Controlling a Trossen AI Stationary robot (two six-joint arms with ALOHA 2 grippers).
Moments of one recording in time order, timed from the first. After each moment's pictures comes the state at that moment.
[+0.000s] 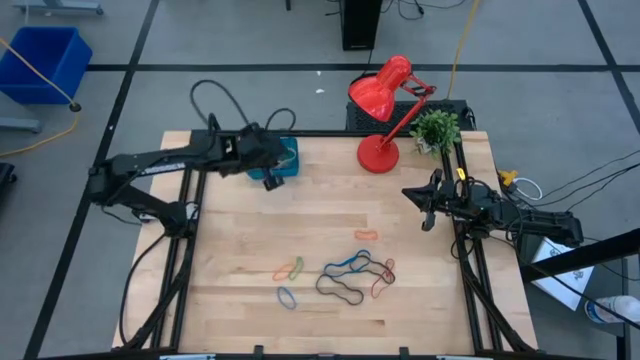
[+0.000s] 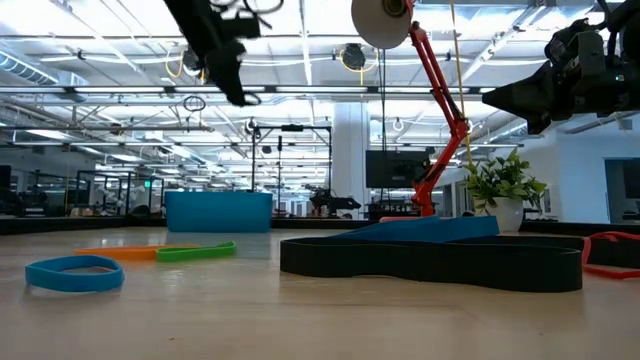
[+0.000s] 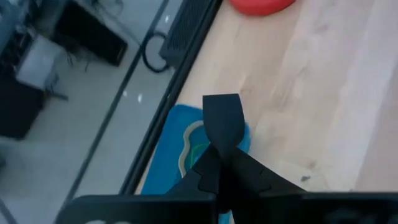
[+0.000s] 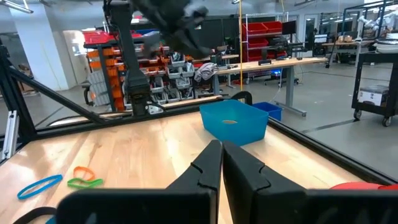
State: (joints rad) left arm 0.29 1.35 1.22 -0.76 -0.39 0.10; right arm -0.14 0.03 0.02 0.06 0.14 0.09
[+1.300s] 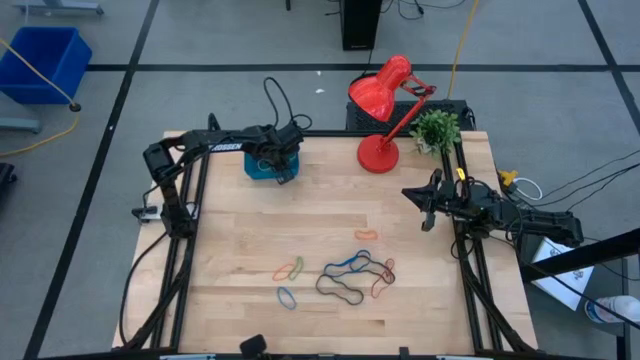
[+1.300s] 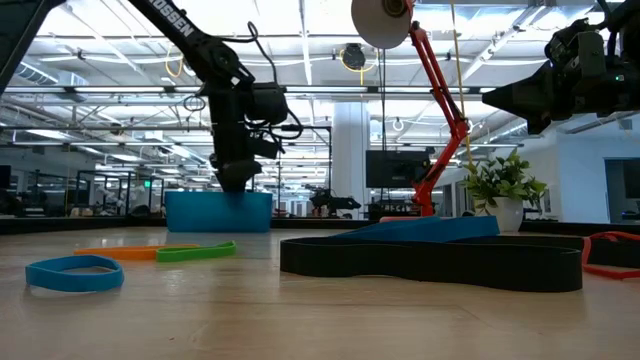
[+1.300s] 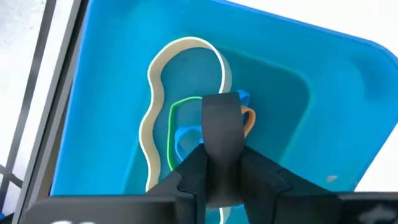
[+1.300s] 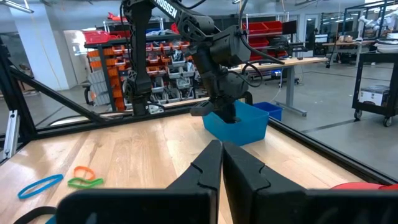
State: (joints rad) left arm 0.56 1.83 1.22 -0.68 -0.21 0.15; right arm -0.14 0.03 0.02 0.06 0.13 0.09
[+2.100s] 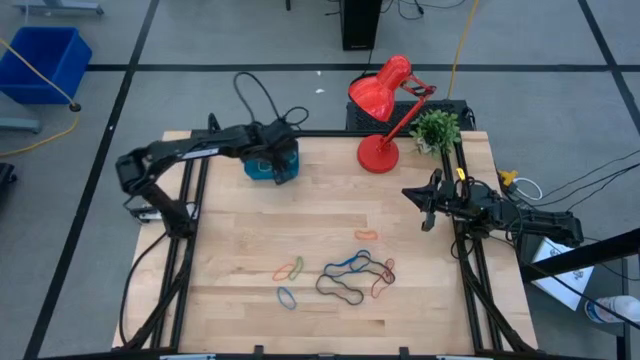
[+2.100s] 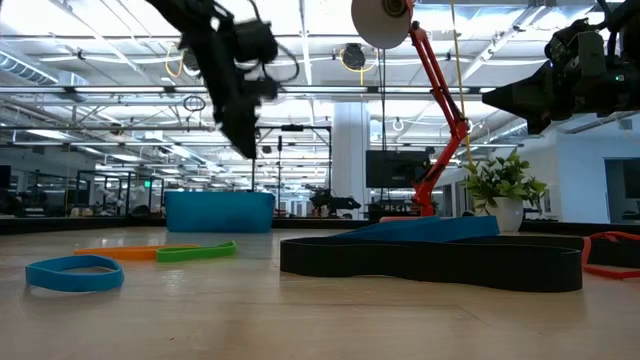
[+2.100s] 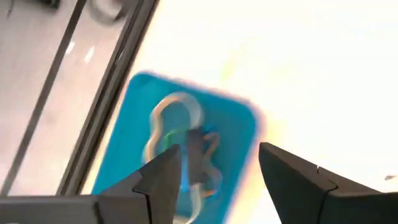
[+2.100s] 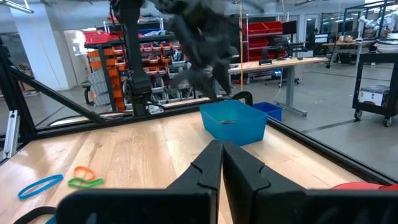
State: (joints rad) left arm 0.46 1.59 1.22 -0.70 -0.13 0.16; right arm -0.14 0.03 0.02 0.06 0.14 0.09
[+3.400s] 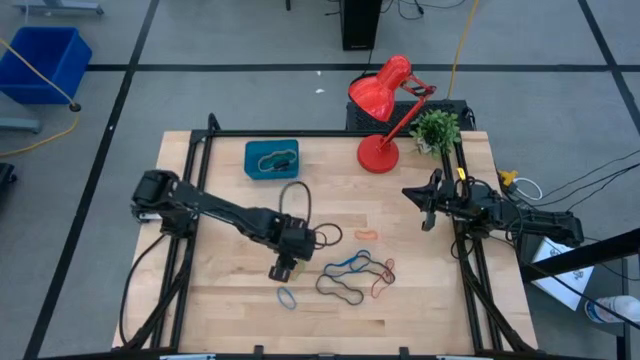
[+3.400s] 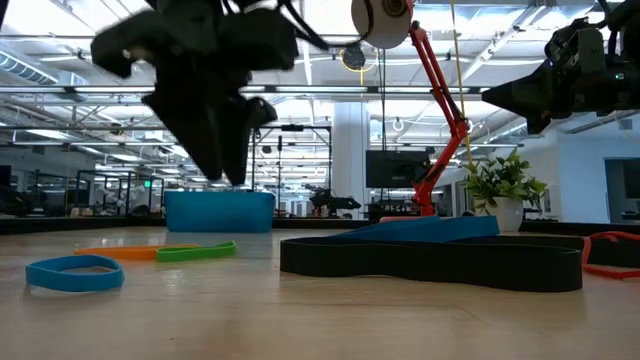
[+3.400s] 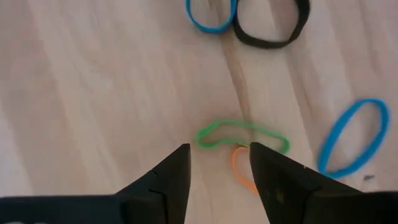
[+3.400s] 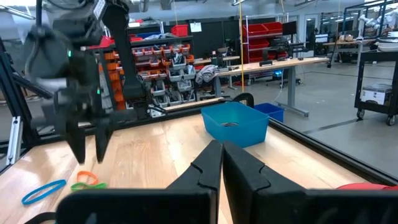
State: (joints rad) left arm -0.22 1.77 1.22 -0.68 0.07 0.06; right arm -0.14 0.03 0.02 0.07 0.13 0.11
